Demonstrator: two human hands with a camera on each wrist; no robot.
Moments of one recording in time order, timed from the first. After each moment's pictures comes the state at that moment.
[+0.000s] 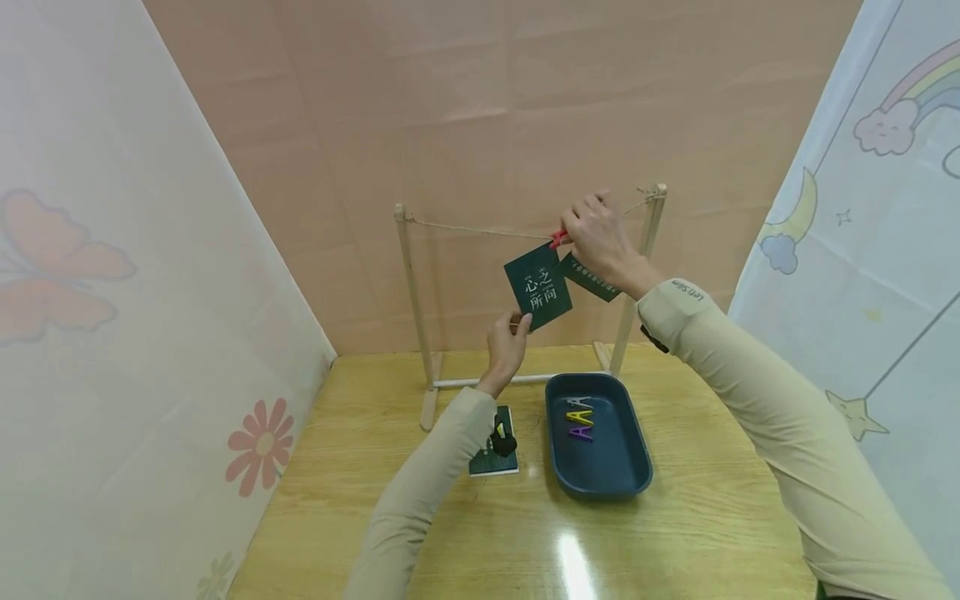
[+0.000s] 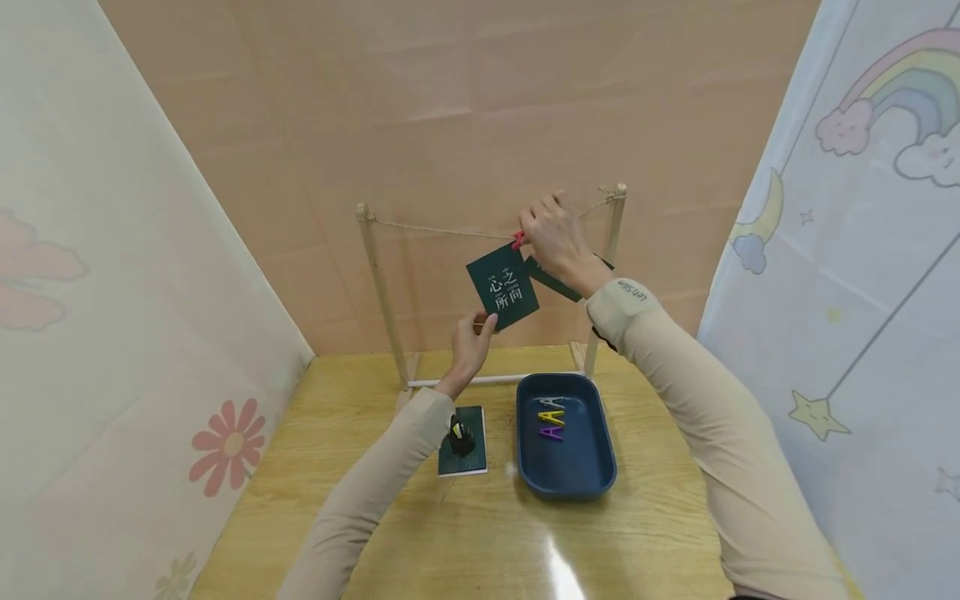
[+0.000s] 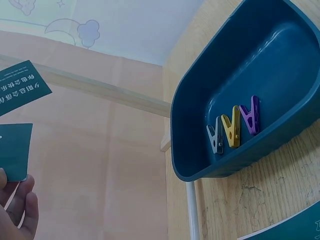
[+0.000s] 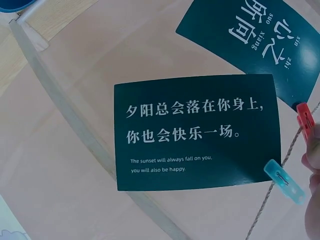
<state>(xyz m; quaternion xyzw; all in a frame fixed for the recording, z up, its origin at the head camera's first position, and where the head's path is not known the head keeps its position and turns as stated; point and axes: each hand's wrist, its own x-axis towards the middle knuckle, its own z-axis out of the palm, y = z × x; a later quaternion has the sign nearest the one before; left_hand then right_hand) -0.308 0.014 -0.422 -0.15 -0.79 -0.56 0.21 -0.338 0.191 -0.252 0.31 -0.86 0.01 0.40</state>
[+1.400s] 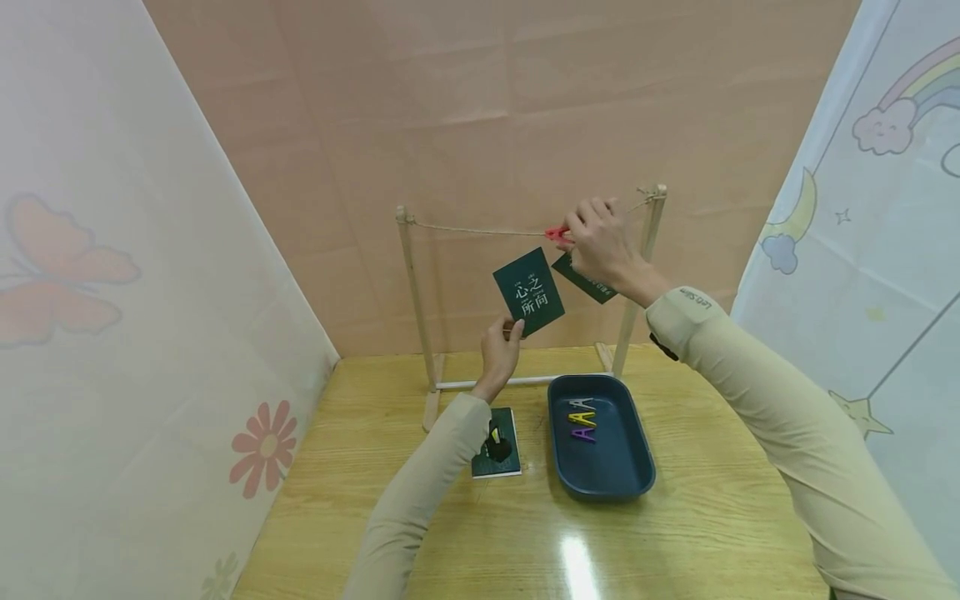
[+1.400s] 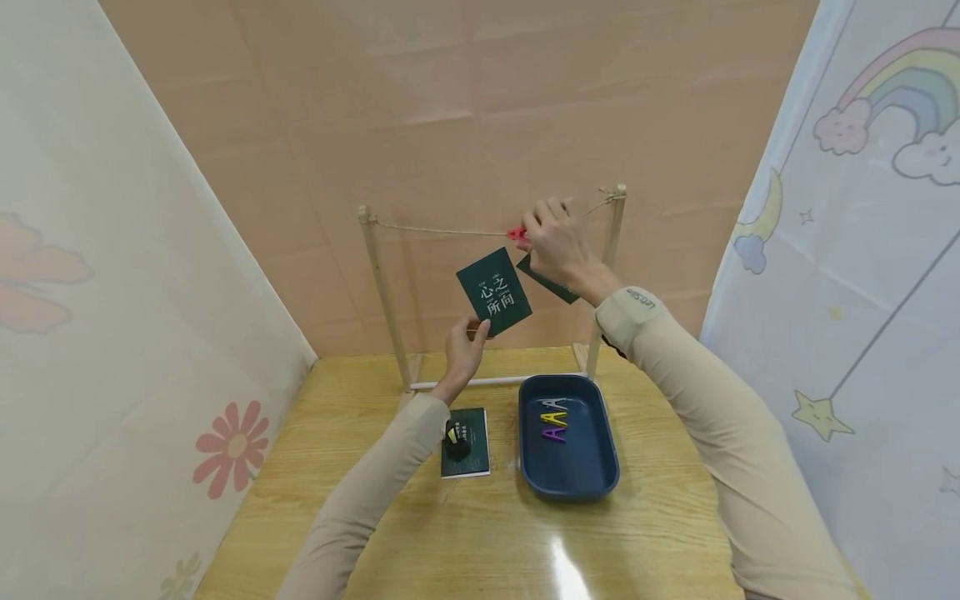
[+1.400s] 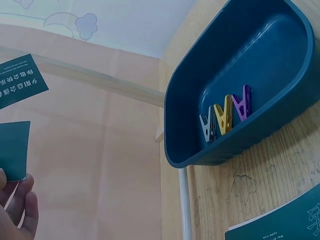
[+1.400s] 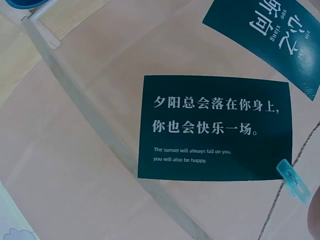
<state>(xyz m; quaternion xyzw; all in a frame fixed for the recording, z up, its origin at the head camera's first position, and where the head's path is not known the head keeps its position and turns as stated) -0.303 0.001 -0.429 -0.14 -0.78 -0.57 0.20 -0.334 0.199 -0.261 0.32 -0.84 -0.01 0.45</state>
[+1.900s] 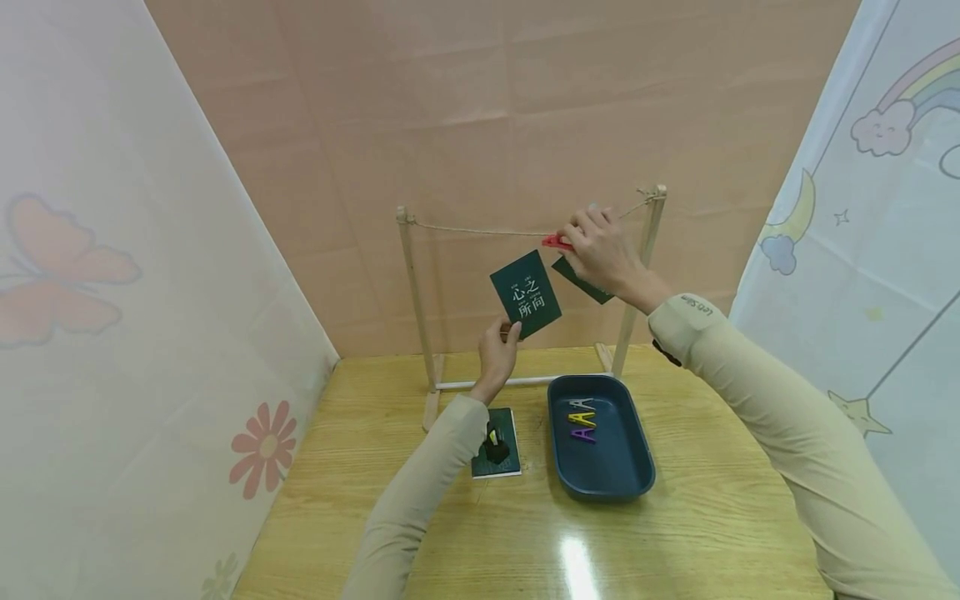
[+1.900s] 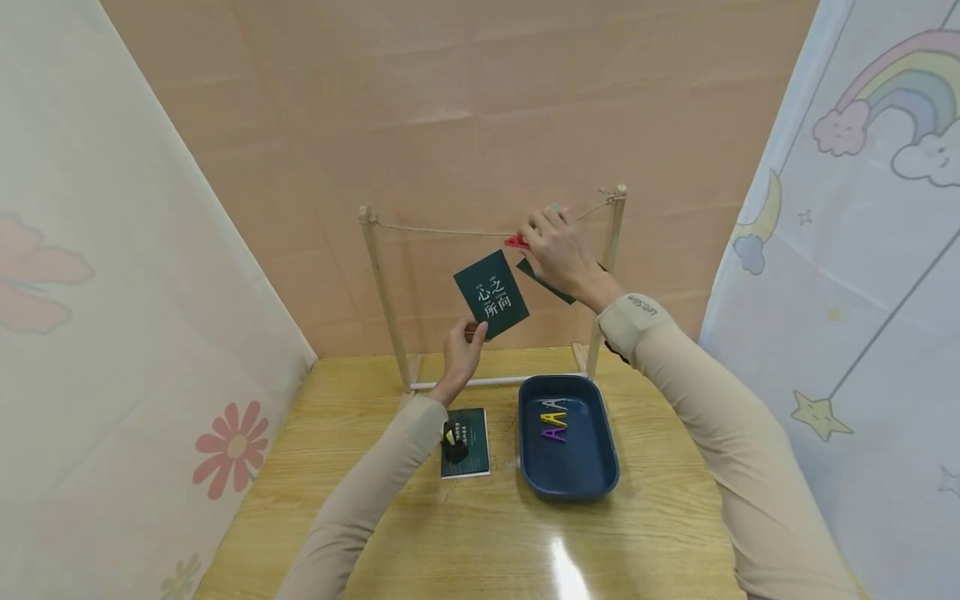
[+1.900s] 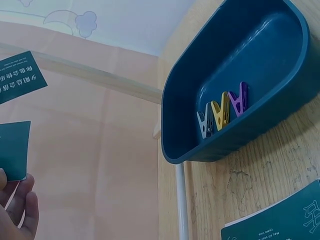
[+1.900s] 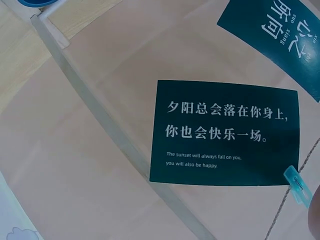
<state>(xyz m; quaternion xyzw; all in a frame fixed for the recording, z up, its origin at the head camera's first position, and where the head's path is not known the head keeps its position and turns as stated) -0.301 -0.003 -0.433 -0.15 -0.78 -0.57 0.21 -0.335 0.202 -0.272 0.36 -0.82 -0.01 0.45</state>
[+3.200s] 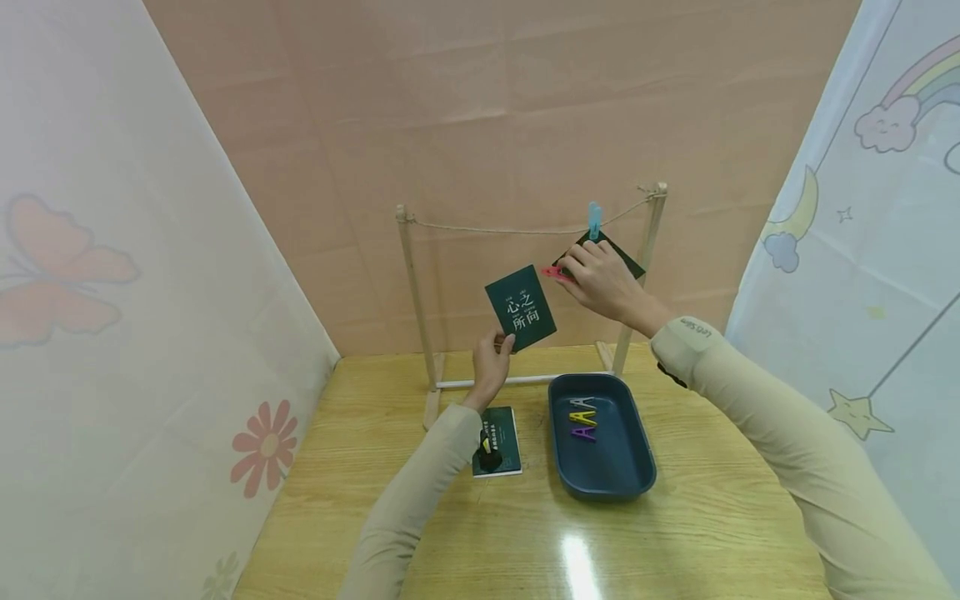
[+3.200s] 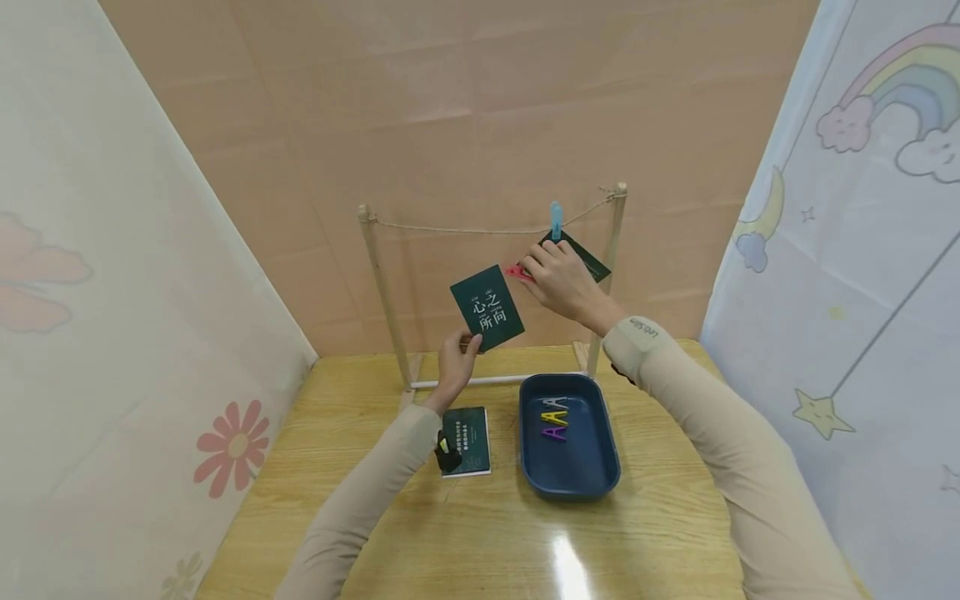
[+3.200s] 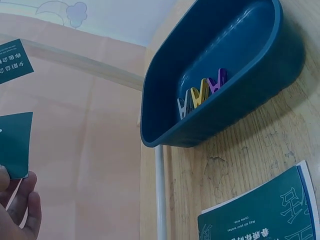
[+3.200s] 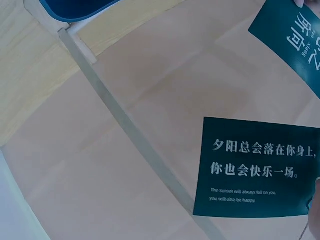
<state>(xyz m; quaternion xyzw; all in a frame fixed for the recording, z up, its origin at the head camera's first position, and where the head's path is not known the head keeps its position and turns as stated) -0.299 -0.019 -0.457 -0.16 -0.78 -0.58 0.18 -0.333 0.210 -0.318 0.41 -0.82 0.02 0.41</state>
